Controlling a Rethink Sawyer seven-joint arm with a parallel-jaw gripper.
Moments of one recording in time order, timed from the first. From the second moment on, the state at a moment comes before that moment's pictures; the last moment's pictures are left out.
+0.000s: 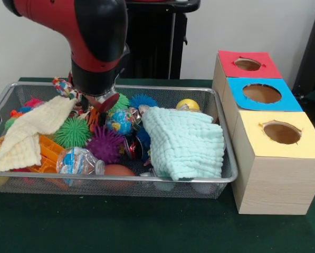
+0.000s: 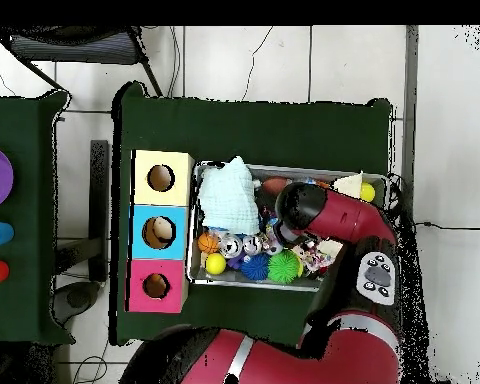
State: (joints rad) arm -0.24 -0.32 -0.30 1.35 0.00 0.85 2.13
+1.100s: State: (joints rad) arm -0.24 -0.29 -0.31 1.40 0.02 0.71 2.13
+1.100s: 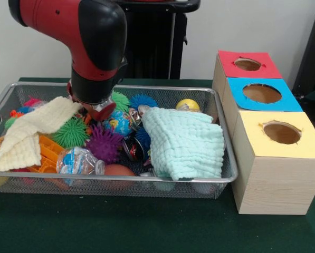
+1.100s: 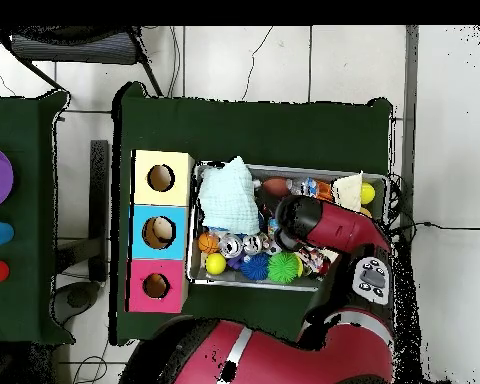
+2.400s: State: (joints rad) arm -0.35 -0.64 -0.08 1.56 0.18 0.77 2.13
